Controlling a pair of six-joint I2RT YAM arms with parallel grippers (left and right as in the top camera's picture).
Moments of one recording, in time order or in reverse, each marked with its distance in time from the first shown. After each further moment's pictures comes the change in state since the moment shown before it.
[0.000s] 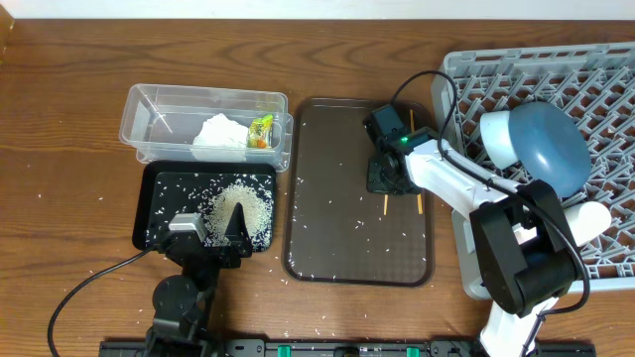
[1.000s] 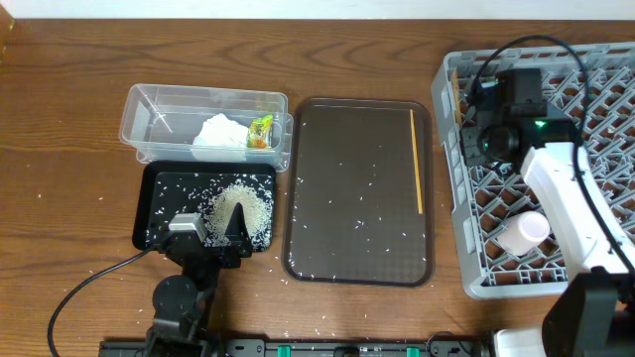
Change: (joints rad) left arm 0.000 0.000 0.000 0.000 0.000 0.000; right arm -0.414 -0.342 -0.002 -0.085 -0.011 -0.700
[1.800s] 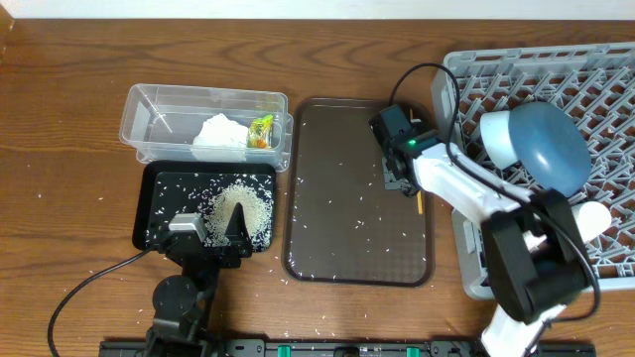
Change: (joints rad) left arm 0.000 0.000 0.000 0.000 0.000 0.000; right arm 0.389 0.310 -0.037 0.102 0.296 0.502
